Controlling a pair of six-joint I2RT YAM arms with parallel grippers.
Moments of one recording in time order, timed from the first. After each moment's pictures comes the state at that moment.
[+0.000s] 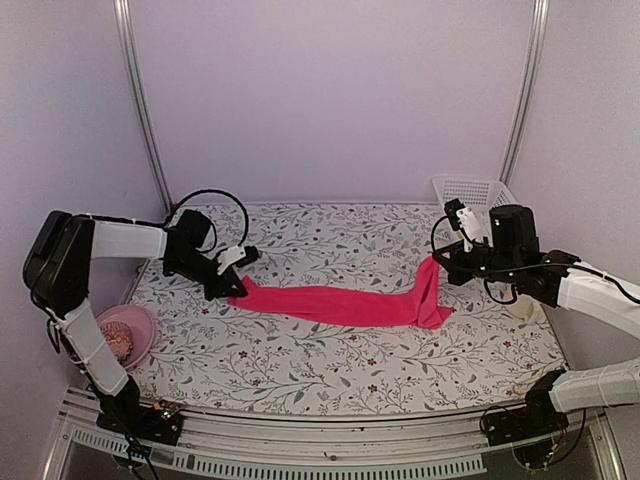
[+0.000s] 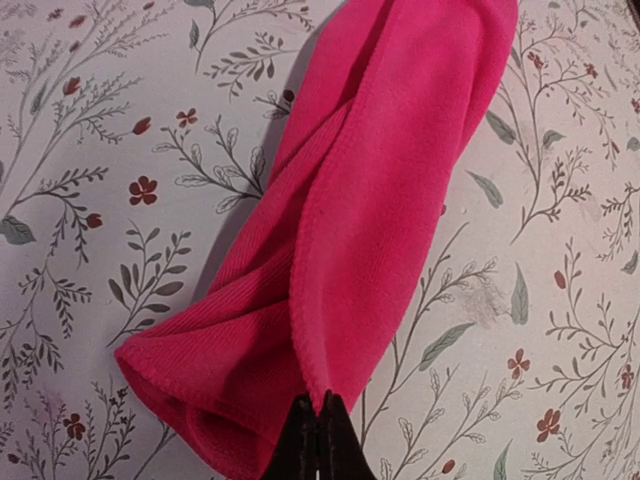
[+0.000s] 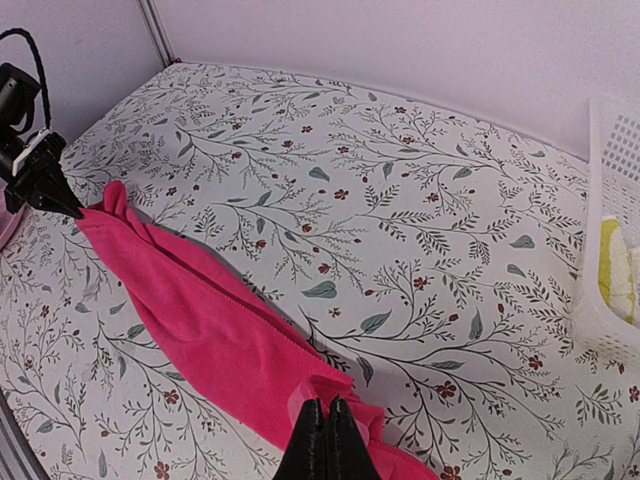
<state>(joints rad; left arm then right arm) -0.29 1.74 1.01 -0.43 0.56 0.80 0.51 1.09 0.74 -0.15 -0.09 0.08</state>
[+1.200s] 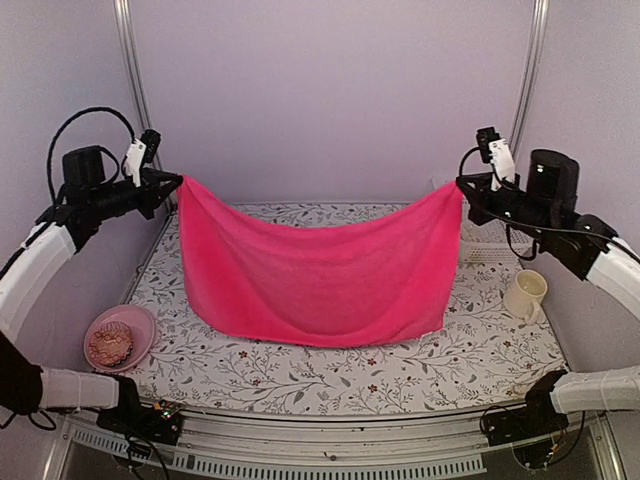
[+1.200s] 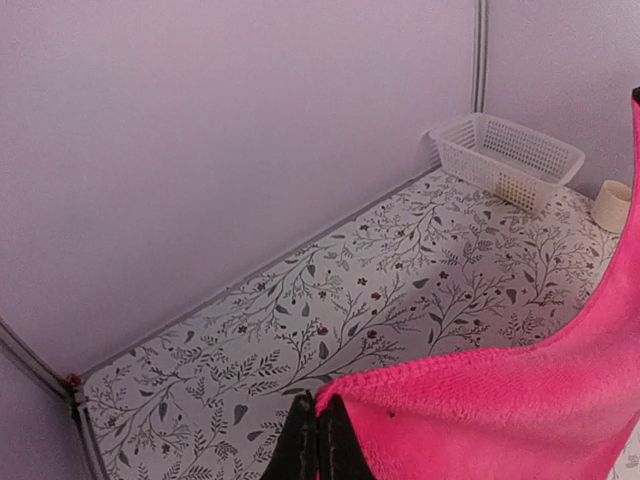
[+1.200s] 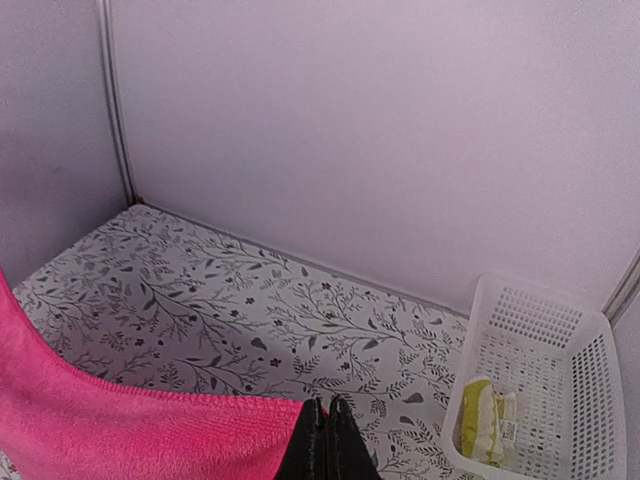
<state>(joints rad) 0.00 1.10 1.09 -0.22 0.61 0.29 0.51 0.98 1.03 -0.20 0.06 -0.03</state>
